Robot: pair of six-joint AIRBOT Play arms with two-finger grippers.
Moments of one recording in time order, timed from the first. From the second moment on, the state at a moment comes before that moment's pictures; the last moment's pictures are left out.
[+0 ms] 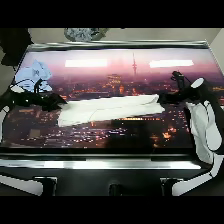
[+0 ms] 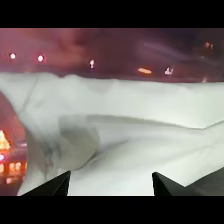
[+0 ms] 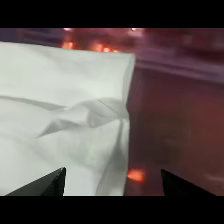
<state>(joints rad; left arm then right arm) 0.25 -1.69 1.39 0.86 -1.25 -1.32 -0.26 -1.80 1.52 -1.06 1.12 0.99</state>
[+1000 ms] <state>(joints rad) -0.27 -1.60 1.30 0.70 -0.98 -1.31 -0.22 -1.57 1.52 -0.78 1.36 0.96</state>
